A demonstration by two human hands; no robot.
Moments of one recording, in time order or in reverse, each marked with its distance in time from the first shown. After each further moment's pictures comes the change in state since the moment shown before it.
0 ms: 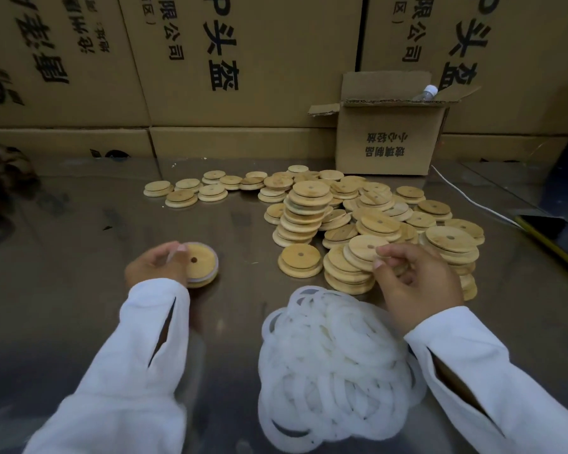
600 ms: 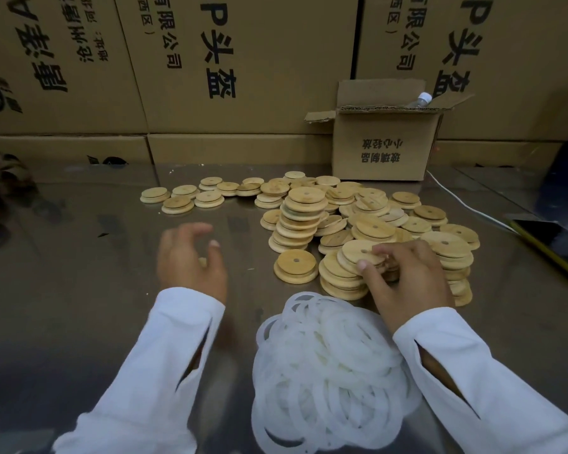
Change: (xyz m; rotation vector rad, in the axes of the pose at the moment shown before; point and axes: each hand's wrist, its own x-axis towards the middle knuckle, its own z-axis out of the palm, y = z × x) left_hand -0.032 0.011 0.015 0.294 -0.025 0.591; right_hand 0.009 0.014 0.008 -0.254 -0.010 -0.078
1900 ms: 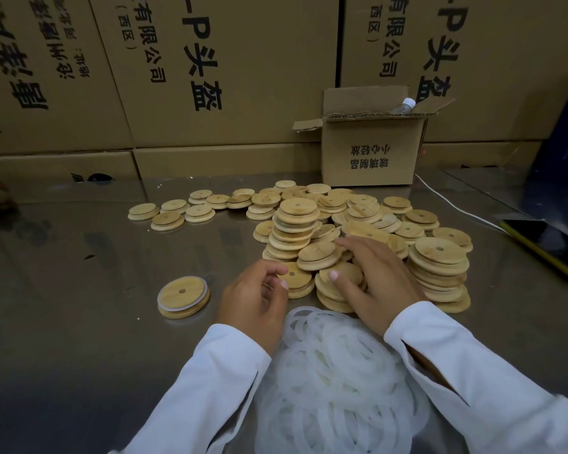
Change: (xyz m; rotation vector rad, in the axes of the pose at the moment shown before) left_hand -0.034 0.020 0.020 -0.302 -0.458 0.218; right_hand 0.017 -0.014 0.003 -0.013 -0.254 -0.305
